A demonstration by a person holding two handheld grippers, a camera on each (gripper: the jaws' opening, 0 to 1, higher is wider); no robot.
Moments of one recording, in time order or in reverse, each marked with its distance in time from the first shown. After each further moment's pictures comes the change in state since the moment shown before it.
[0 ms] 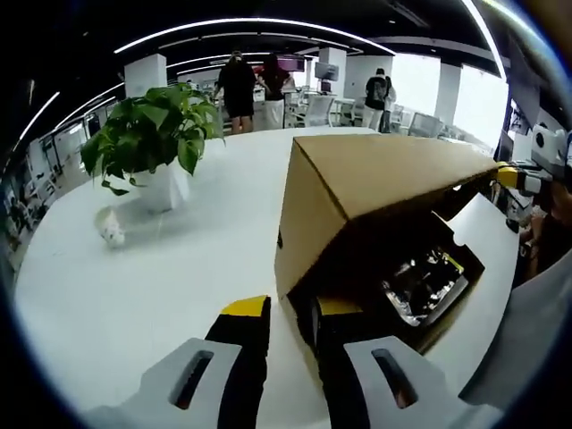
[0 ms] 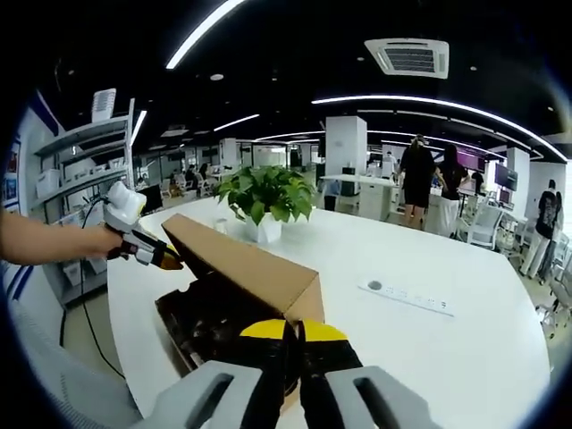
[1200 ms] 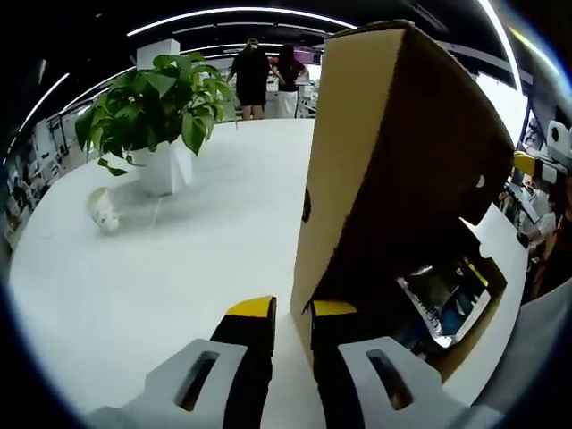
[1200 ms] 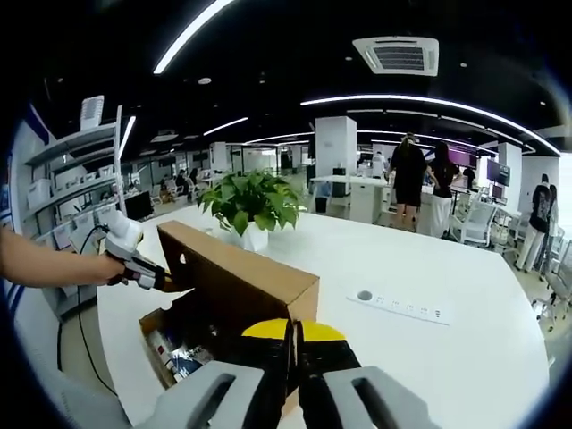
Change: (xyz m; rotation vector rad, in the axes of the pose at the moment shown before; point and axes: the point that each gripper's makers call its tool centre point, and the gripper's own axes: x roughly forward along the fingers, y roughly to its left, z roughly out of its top) left arm 0.041 0.020 -0.003 -0.073 0.030 0.020; right arm 0.023 -0.027 0.026 0.032 -0.009 -0.037
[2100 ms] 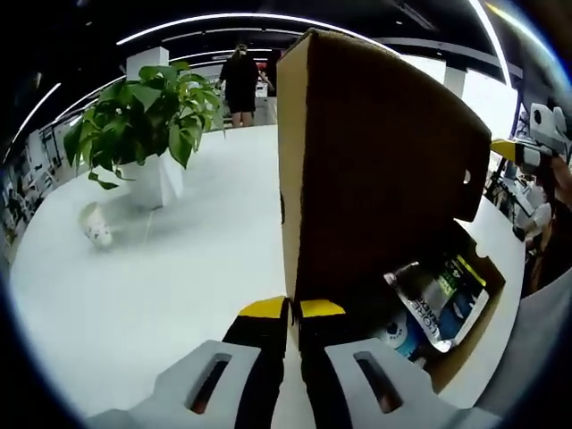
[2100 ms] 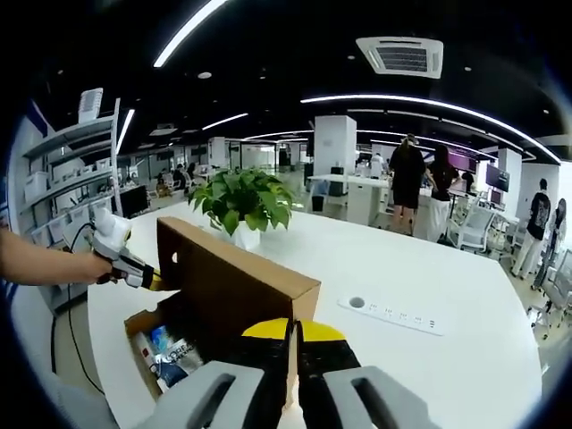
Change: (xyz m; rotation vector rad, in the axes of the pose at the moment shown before) left arm 0.006 -0.005 0.011 0.043 -0.024 -0.034; right arm 0.019 -0.017 0.010 -0.029 0.013 -0.021
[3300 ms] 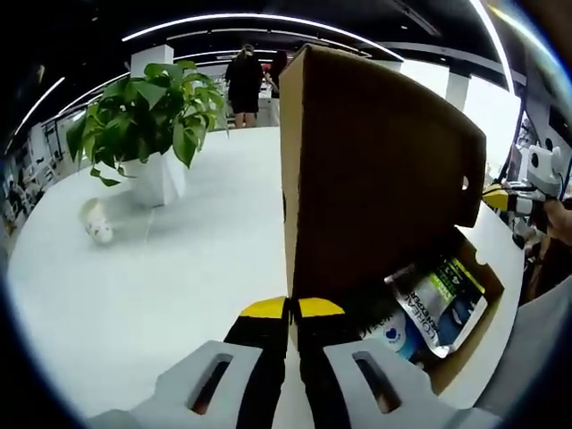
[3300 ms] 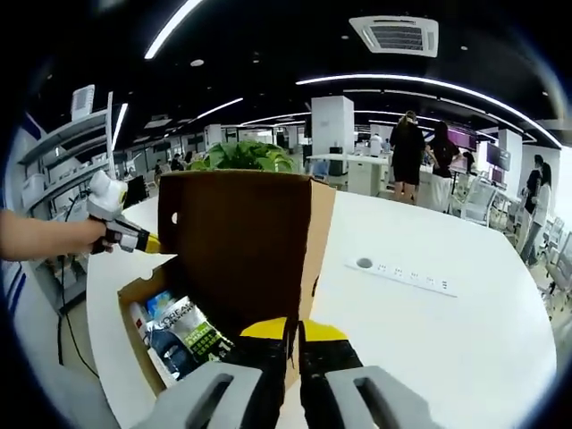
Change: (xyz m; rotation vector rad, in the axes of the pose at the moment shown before) left arm -0.002 -0.002 0.002 -0.030 -0.010 0.002; right arm 0.014 0.006 -0.075 0.042 0.097 0.008
